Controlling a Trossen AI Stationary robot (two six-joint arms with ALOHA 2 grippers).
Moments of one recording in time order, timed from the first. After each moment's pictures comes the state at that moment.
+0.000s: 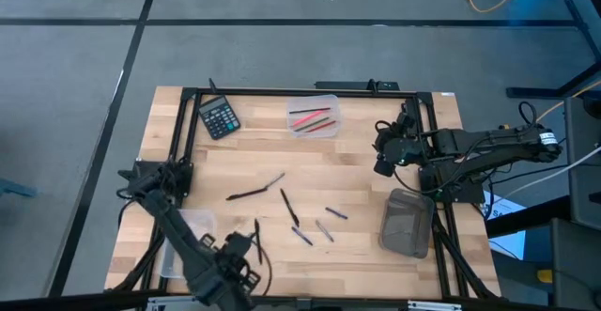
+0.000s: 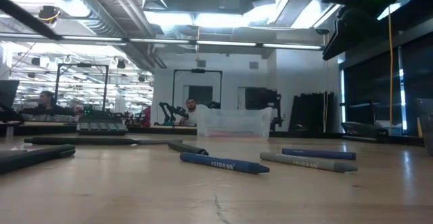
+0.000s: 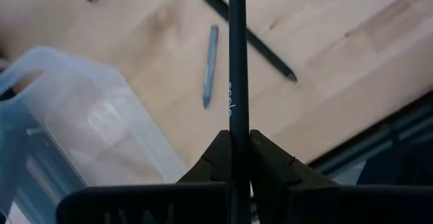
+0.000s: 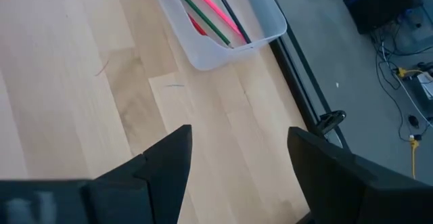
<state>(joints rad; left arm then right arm) -0.86 2.05 1.94 -1.57 -0.22 -1.87 0.07 0.99 0.85 -0.86 0.66 0.15</state>
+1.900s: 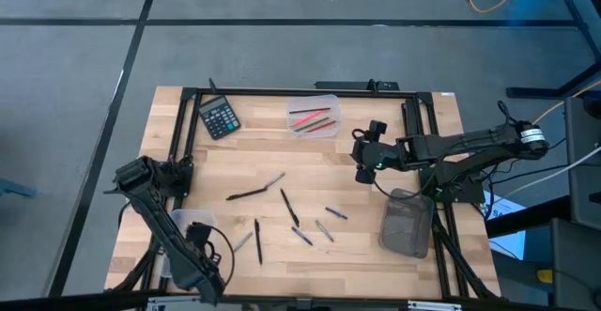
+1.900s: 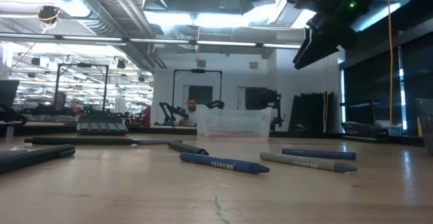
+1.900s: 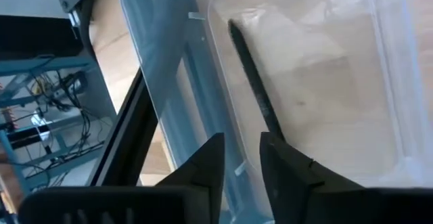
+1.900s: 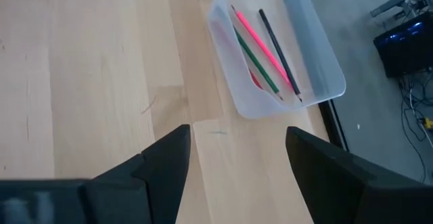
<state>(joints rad) -0.96 1.90 1.42 -1.52 0.26 -2.15 0.07 1.20 0.84 -0.55 0.55 -0.03</state>
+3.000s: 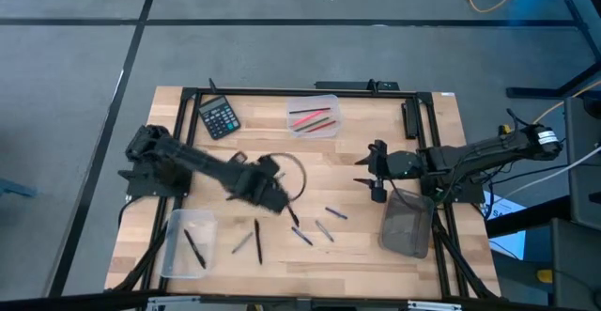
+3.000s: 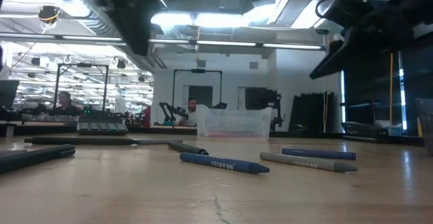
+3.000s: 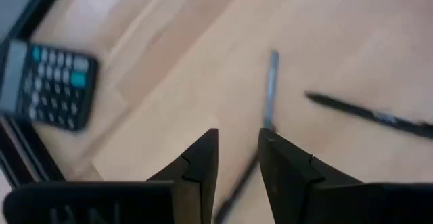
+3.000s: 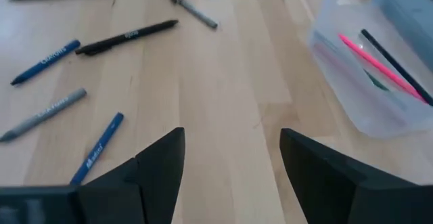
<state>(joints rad) -0.29 1.75 1.50 -1.35 -0.51 -1.08 0.13 0.93 0.45 -0.16 0.24 0.08</state>
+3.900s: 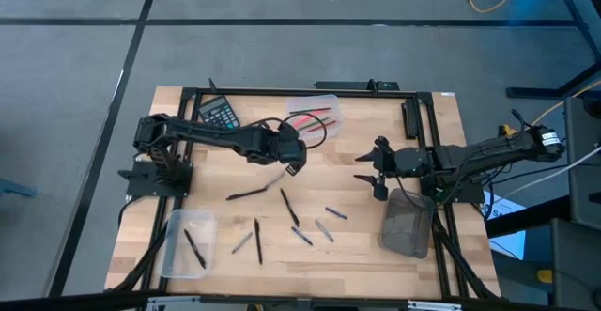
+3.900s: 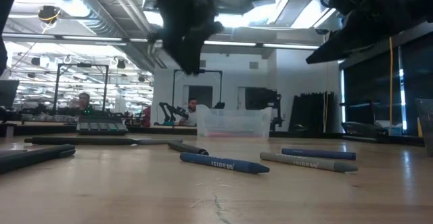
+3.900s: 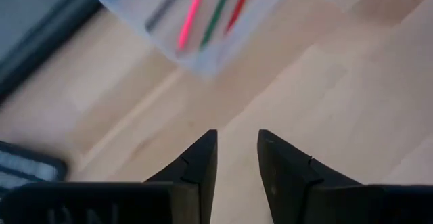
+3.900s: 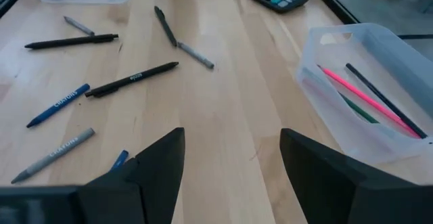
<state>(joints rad) 0.01 1.75 1.41 -0.90 -0.52 -0.72 0.13 0.86 0.43 -0.07 0.25 0.07</state>
